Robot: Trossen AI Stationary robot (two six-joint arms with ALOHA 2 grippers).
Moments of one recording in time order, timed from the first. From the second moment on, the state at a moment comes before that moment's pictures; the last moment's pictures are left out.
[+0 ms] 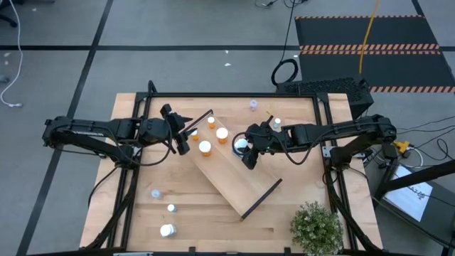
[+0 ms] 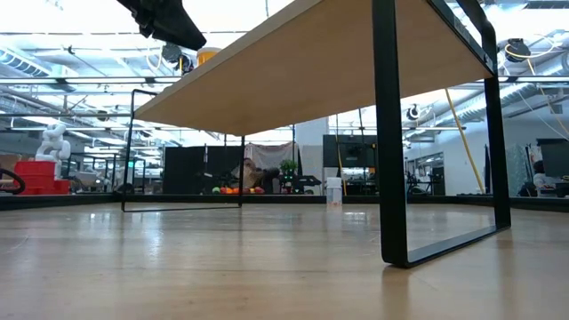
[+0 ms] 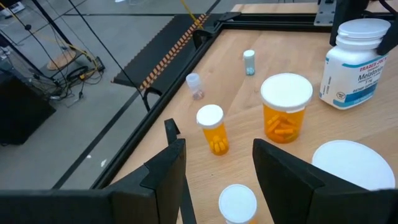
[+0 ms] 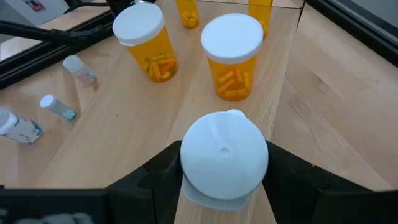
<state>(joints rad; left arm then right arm) -0.04 1.01 0.94 -0.48 -0.53 -0.08 0.09 1.47 1.24 -0.53 0.29 0.53</state>
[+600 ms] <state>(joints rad) -0.04 1.01 0.93 -0.48 -0.53 -0.08 0.09 1.47 1.24 -0.51 0.28 0.50</state>
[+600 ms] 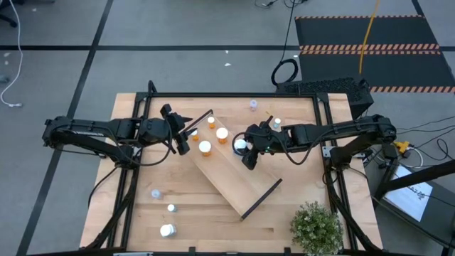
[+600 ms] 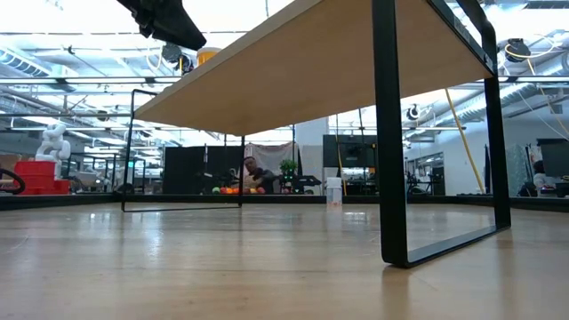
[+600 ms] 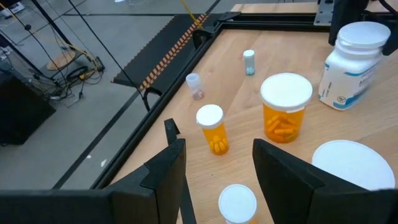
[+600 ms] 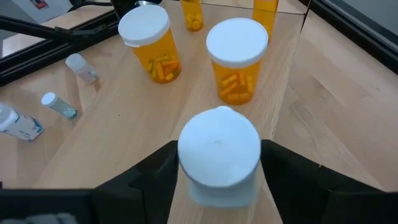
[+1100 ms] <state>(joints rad) -0.04 1.01 0.93 -0.48 -0.52 -0.07 0.10 1.46 1.24 -0.49 0.28 0.48</state>
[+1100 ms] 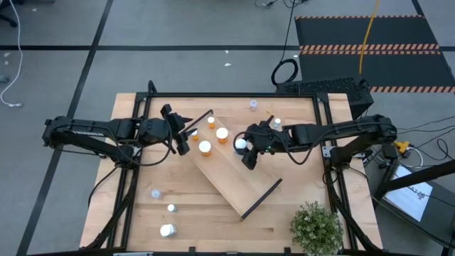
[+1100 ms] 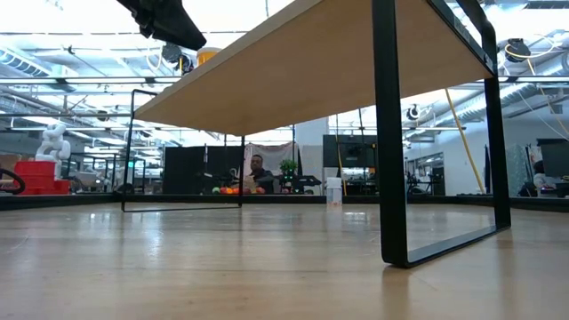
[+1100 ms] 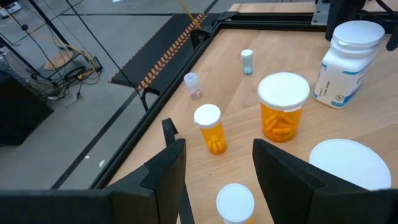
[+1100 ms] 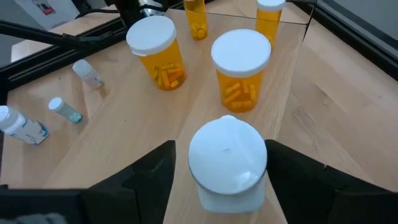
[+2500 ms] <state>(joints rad) -0.07 1.01 0.93 -0.50 -0.52 -0.11 0.04 1.38 1.01 -0.35 0.36 0.24</state>
